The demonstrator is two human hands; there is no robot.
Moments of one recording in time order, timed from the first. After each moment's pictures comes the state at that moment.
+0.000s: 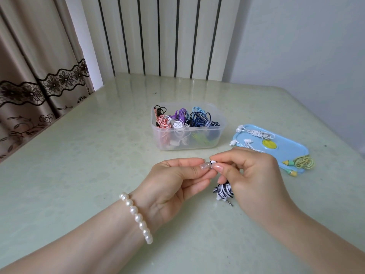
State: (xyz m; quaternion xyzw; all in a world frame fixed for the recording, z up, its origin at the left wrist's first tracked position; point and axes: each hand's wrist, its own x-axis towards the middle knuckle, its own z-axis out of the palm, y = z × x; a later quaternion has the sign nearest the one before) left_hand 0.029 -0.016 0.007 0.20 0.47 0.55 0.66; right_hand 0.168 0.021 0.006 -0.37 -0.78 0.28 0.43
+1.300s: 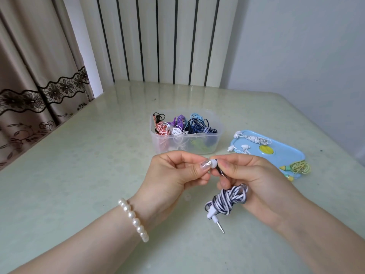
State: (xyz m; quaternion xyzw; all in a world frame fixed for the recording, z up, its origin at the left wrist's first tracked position) left_hand 0.028 -0.014 0.008 0.35 0.42 0.61 0.57; right_hand 0.173 0.020 0.031 -0.35 -0.49 0.72 0.34
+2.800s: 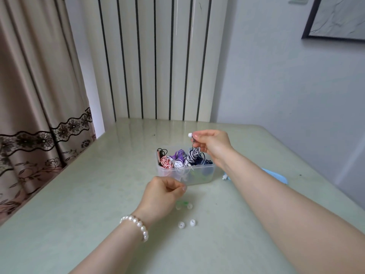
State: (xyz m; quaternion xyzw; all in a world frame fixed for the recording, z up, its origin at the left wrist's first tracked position) left_hand -0.021 0.014 -0.014 0.53 0.62 0.49 0.31; right_hand 0.098 0.131 0.065 -0.43 -0.58 0.52 0.47
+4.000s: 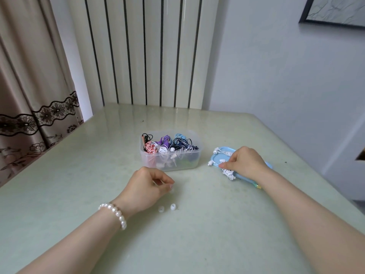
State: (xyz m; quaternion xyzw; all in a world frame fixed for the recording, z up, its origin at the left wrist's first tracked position) left_hand -0.014 0.006 -0.020 0.59 0.65 0.40 0.26; right_hand 0.226 0.141 0.007 -0.64 -0.74 0.13 0.15
